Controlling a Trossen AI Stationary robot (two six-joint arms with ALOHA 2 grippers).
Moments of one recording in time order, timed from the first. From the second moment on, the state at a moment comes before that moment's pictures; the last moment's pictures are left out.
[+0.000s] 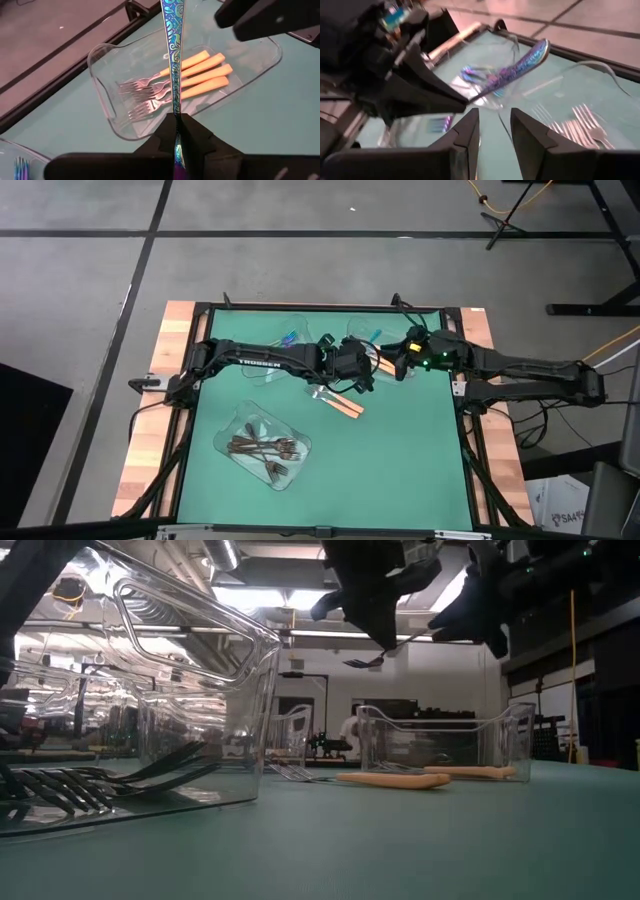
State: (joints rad) left arm 0.00 2.12 2.00 -0.79 -0.61 -0.57; right arm -0.24 0.84 0.58 -0.10 0.08 0.49
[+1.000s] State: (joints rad) left arm -0.03 2.12 2.00 -0.63 -0.61 -0.53; right arm -0.24 0.84 0.47 0.19 0.13 0.60
